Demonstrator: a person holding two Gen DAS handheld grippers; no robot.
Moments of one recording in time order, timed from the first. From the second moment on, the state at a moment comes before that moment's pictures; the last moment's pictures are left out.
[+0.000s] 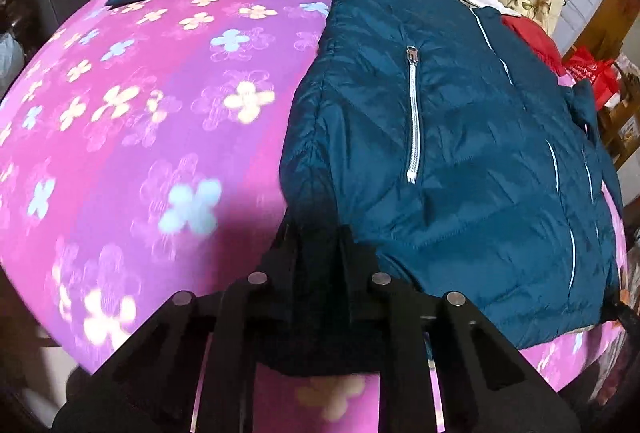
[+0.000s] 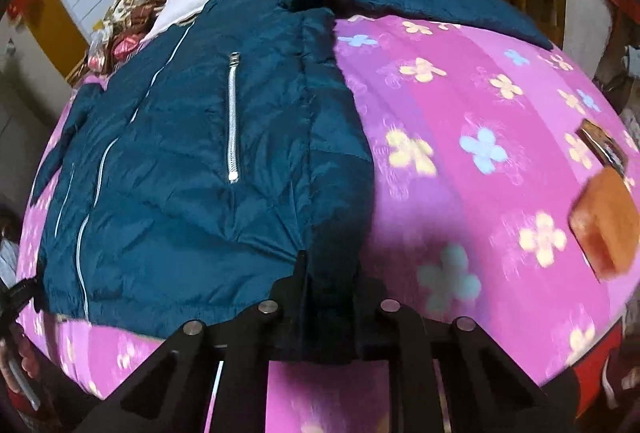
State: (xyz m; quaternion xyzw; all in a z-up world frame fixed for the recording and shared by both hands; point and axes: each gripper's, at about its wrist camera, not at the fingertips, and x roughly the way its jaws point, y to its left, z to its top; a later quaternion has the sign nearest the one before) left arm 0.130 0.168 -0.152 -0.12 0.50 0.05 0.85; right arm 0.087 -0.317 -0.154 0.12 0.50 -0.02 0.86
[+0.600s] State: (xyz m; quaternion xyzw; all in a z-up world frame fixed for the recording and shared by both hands) left arm 0.027 0.146 -0.029 -0.10 0.35 0.12 0.92; right arm 0.004 -0.282 -0.027 0.07 0.33 -0.04 0.94
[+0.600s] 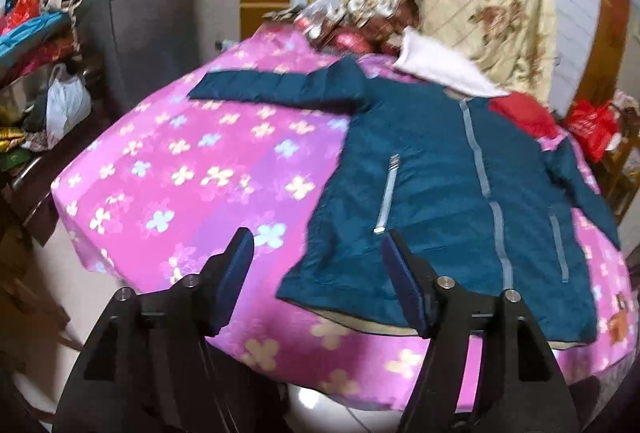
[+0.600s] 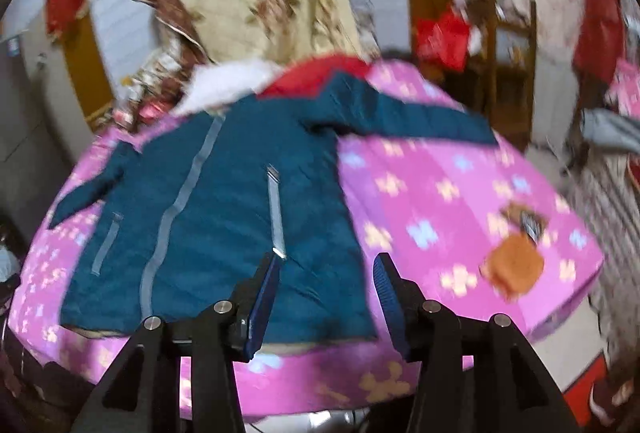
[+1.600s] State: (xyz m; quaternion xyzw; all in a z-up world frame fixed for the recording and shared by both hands) left arm -0.013 0.082 0.006 -0.01 0.28 0.10 0.95; right arm -0.003 -0.166 -0.037 0.04 0.30 -0.02 0.95
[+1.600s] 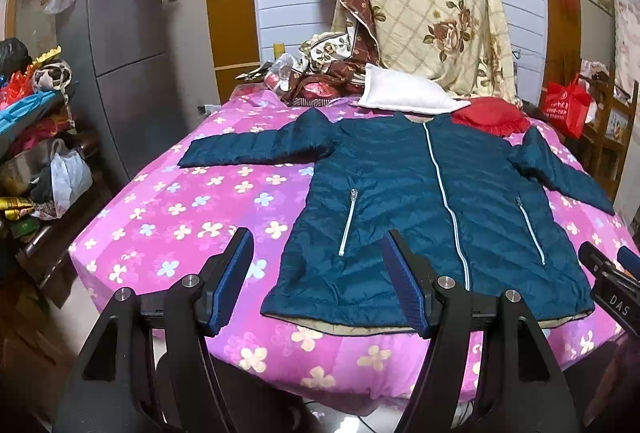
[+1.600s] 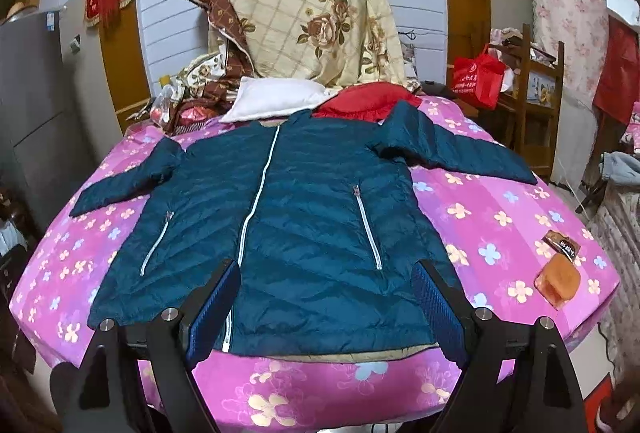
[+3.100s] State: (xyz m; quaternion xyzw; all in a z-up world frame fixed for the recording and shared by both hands) left arm -0.003 0.088 -0.019 -0.03 0.31 0.09 0.95; right arm -0.004 -0.142 -0.055 0.00 0.32 -0.01 0.95
